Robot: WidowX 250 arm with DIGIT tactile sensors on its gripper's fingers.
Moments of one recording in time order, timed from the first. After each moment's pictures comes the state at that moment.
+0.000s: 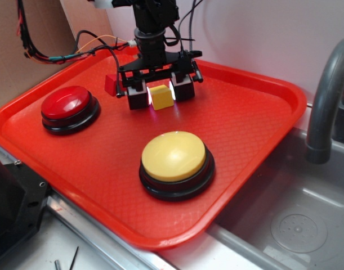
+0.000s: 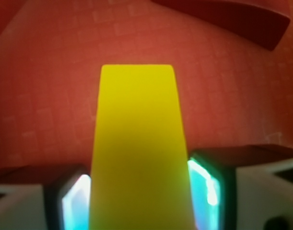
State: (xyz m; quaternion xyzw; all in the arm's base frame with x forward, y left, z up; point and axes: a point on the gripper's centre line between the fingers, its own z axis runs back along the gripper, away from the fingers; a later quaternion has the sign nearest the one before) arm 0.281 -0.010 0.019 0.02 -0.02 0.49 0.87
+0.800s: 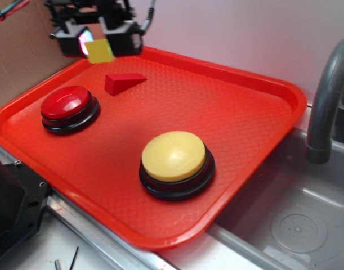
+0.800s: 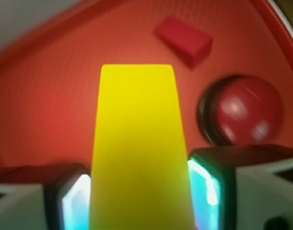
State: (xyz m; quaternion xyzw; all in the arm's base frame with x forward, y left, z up) arm 0.194 -0.032 0.150 -0.05 -0.02 0.21 0.98
